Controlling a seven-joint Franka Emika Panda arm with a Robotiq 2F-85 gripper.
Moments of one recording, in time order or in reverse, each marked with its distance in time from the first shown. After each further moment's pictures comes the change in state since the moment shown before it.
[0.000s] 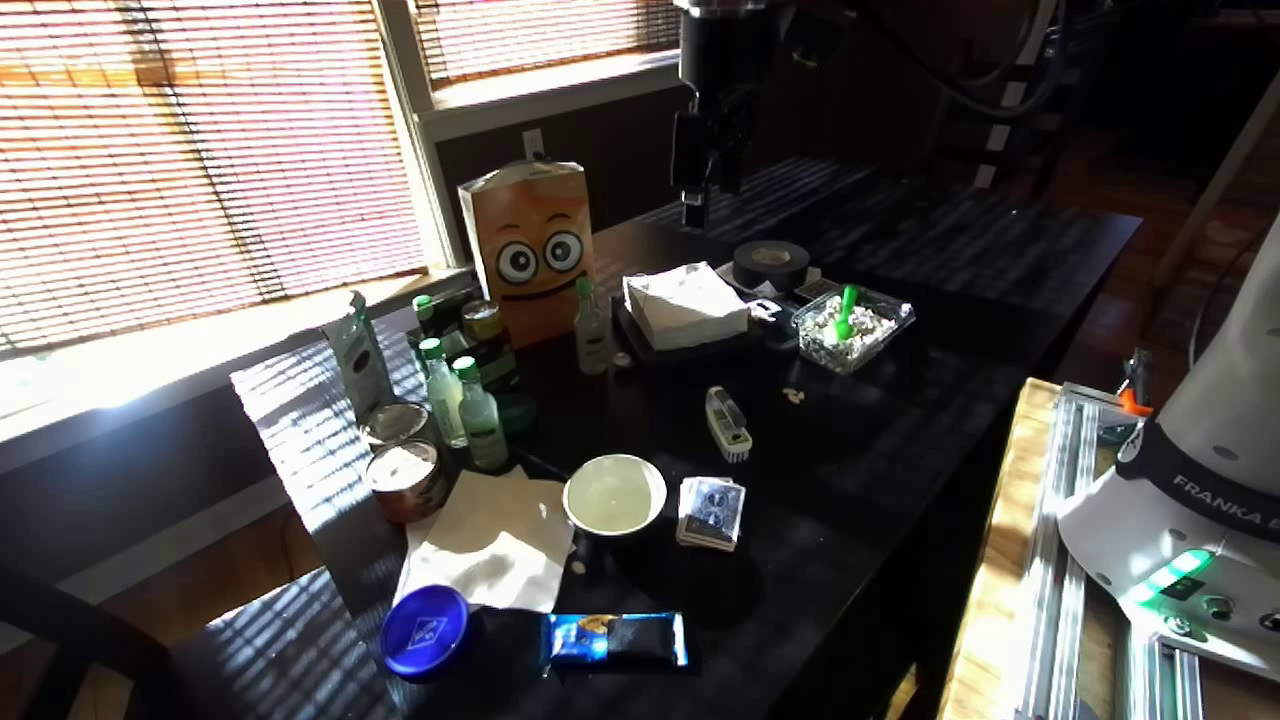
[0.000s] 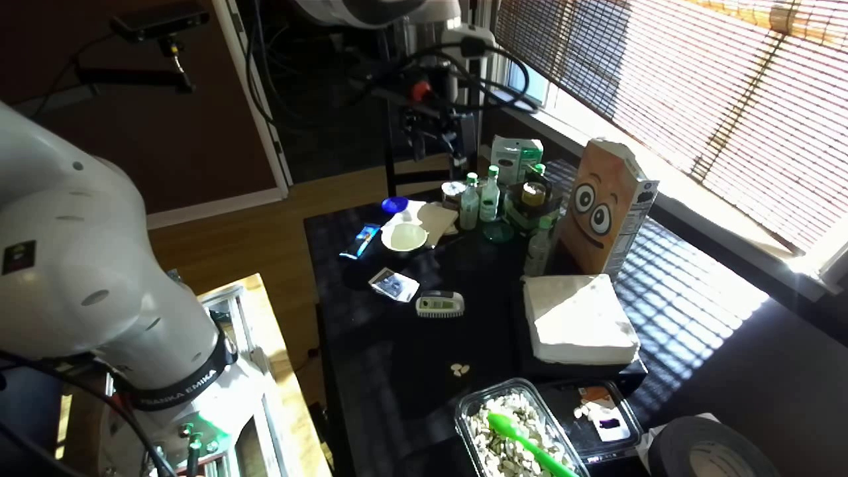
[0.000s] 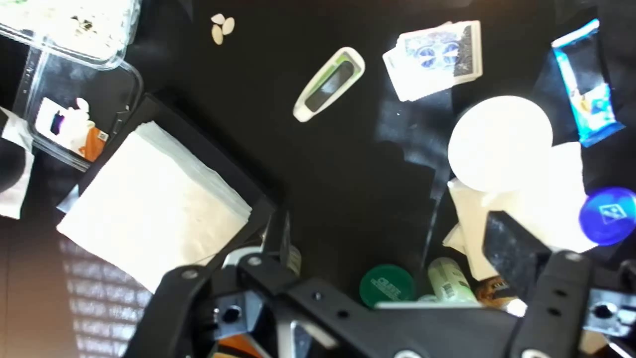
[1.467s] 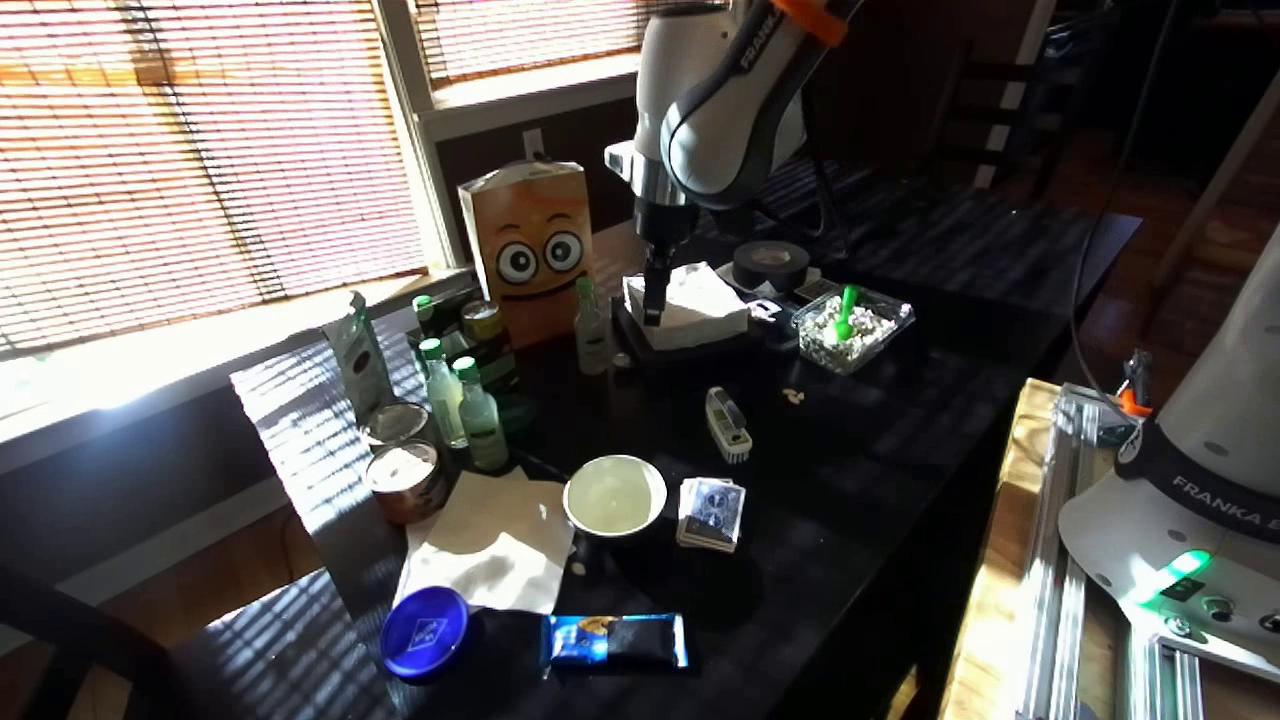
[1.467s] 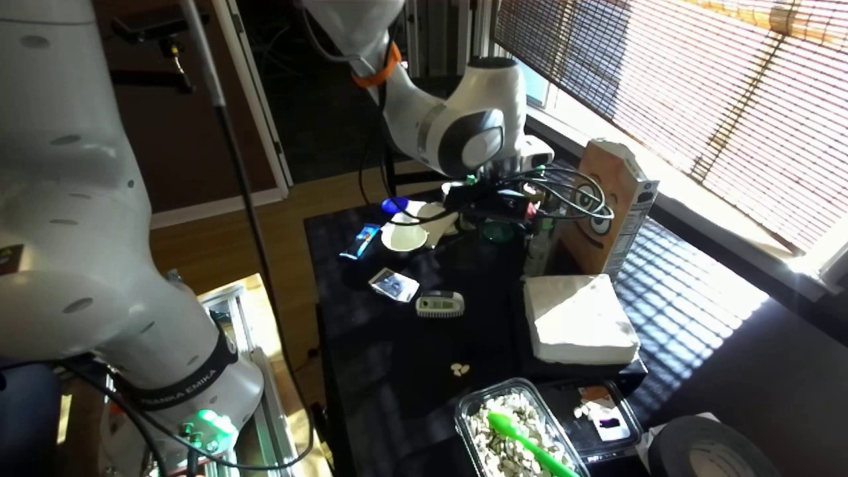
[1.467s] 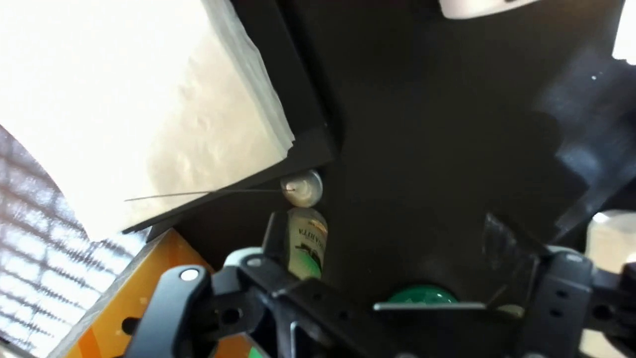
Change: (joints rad) arm -0.092 0.572 -0.046 0.134 -0.094 0.571 -0.421
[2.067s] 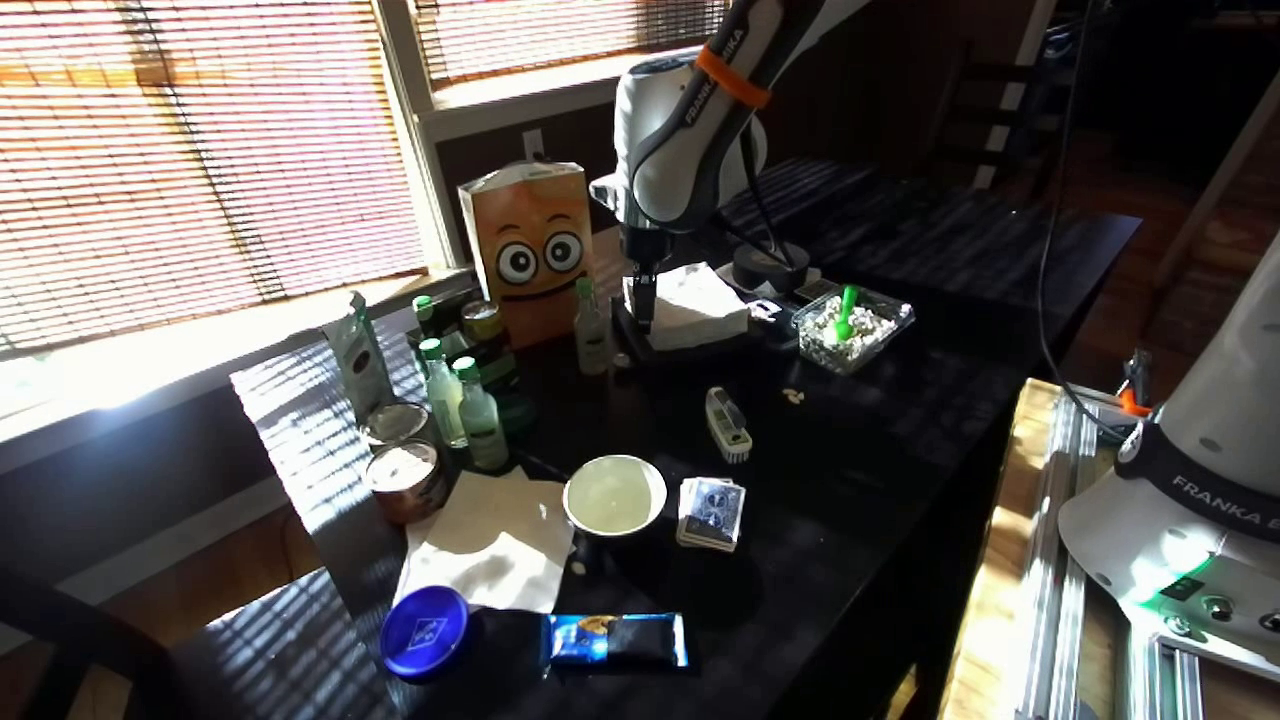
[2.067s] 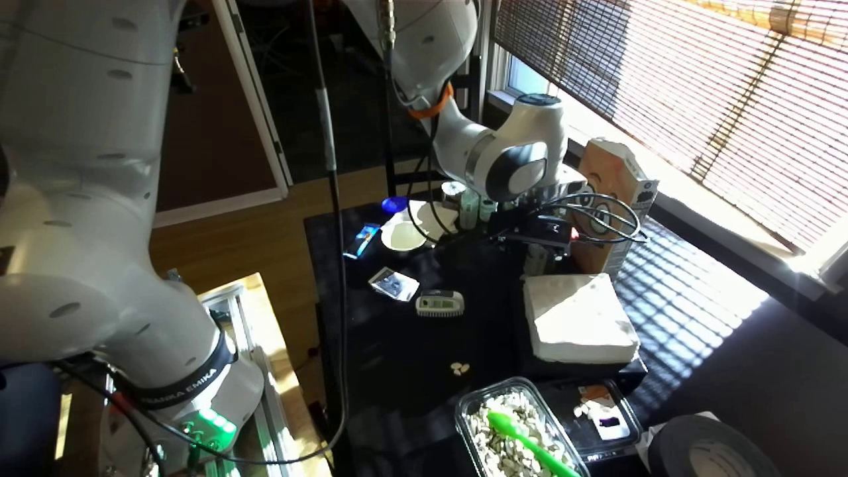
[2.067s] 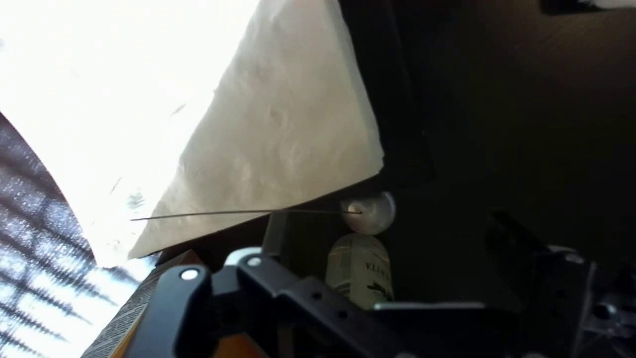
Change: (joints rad) arm -0.060 0.239 0.002 0.245 -0.021 -0.053 -0.105
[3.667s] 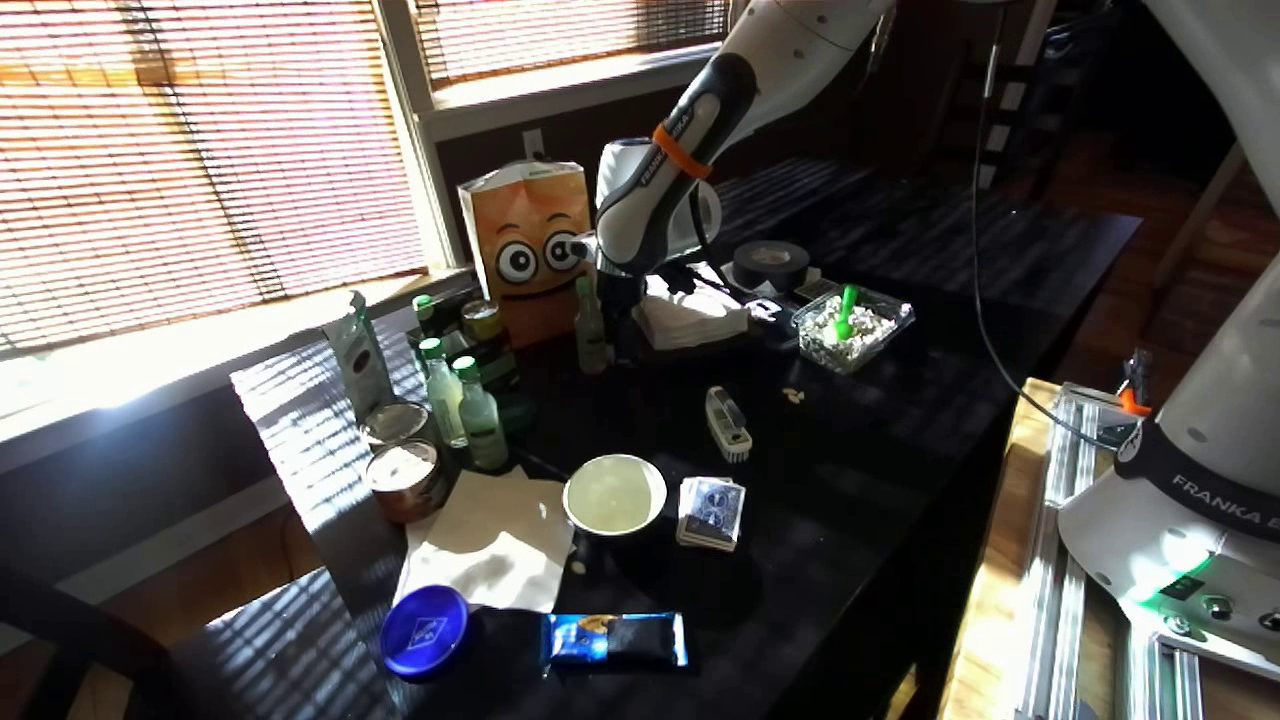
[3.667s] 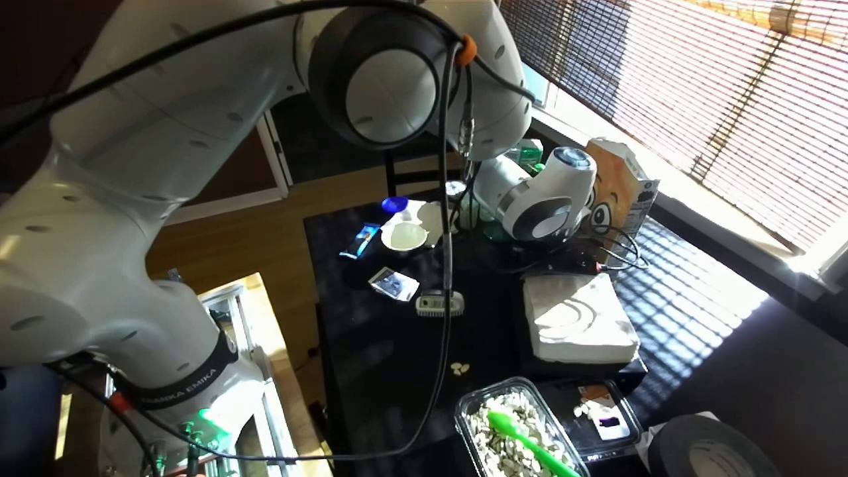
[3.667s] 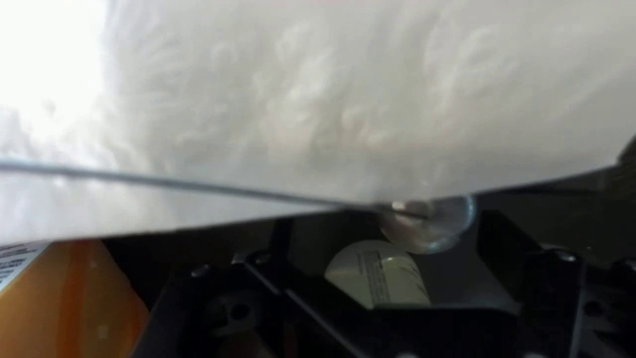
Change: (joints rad) arm -0.175 0.354 0.185 0.332 0.044 -0.041 -0.390
